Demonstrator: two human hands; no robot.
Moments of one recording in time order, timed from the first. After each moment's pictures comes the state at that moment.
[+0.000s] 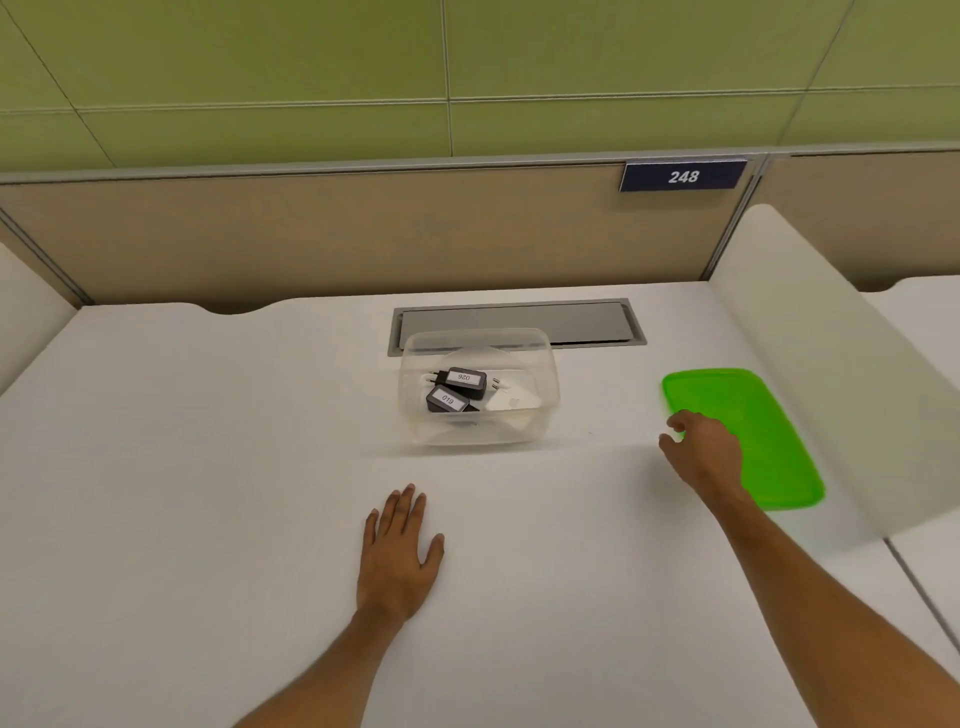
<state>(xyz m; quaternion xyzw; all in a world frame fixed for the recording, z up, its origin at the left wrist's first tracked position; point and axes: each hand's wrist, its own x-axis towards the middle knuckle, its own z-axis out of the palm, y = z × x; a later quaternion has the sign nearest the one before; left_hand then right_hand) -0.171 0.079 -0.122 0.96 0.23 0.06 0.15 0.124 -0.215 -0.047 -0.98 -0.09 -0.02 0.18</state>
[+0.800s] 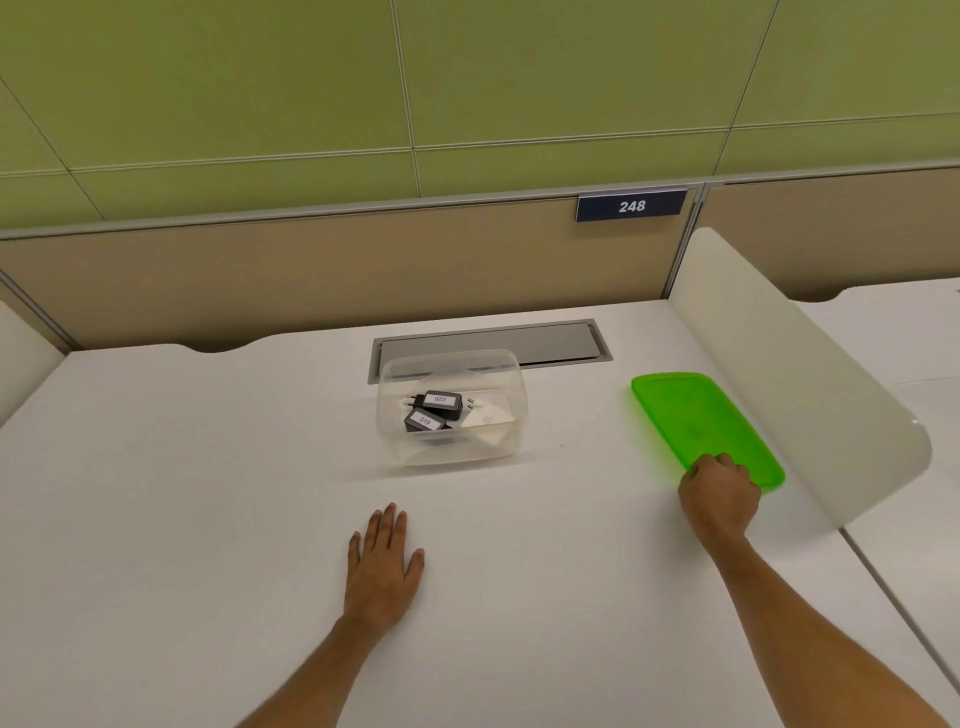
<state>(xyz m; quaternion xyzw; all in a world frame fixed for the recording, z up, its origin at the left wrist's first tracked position) -0.161 0.077 -0.117 0.96 0.25 -0.02 0.14 0.087 -0.270 -0.052 -0.99 0.05 -0.06 0.10</state>
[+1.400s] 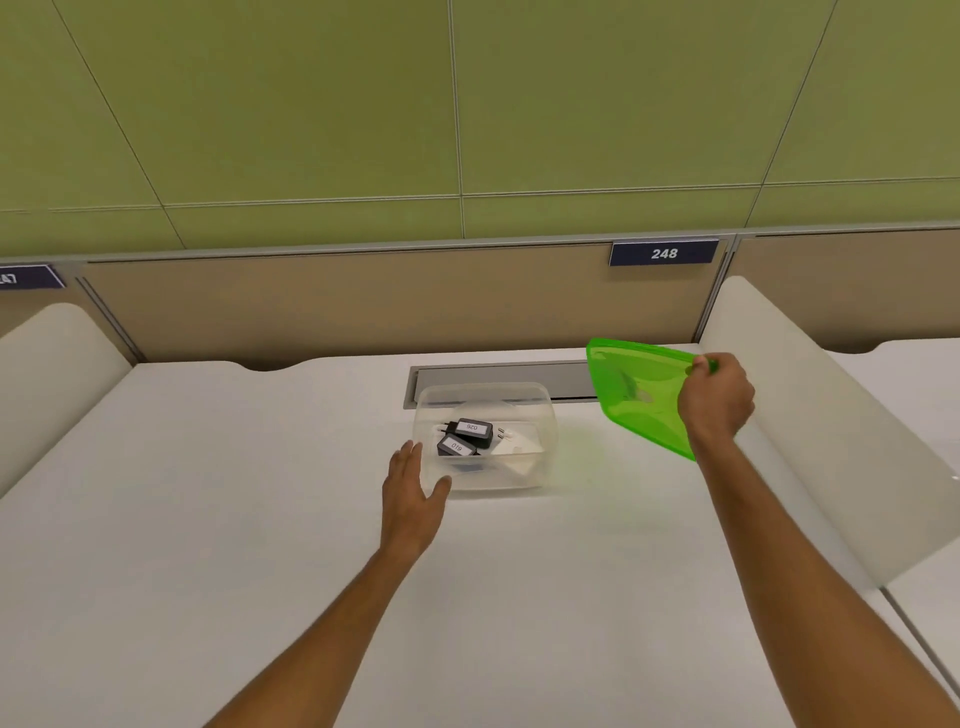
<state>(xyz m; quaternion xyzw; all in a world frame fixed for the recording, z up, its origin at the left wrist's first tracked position) -0.100 0.092 -0.018 0.85 0.30 0.19 0.38 0.131 -0.172 0.102 -0.87 0.09 -0.19 0.45</state>
